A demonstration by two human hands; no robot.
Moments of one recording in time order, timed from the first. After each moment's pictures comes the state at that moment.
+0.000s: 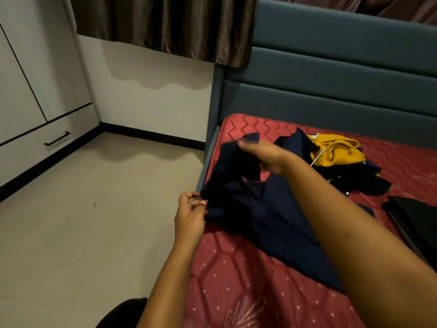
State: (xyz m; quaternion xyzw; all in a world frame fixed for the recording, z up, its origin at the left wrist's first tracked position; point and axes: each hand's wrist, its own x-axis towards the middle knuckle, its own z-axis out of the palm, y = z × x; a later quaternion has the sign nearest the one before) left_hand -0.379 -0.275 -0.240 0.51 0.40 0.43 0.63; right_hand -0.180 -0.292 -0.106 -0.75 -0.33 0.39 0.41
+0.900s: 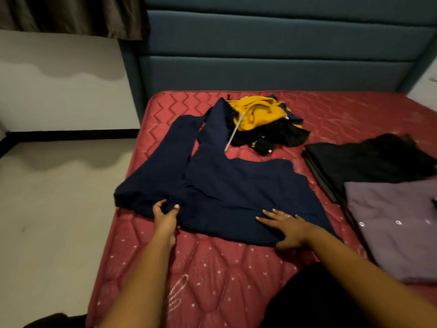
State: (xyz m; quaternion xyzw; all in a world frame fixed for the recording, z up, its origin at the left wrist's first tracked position) left_hand -0.242 -0.340 -0.316 0.47 0.51 0.26 0.68; right_hand -0.037 -0.609 -0.285 -0.82 -0.48 0.26 -0.14
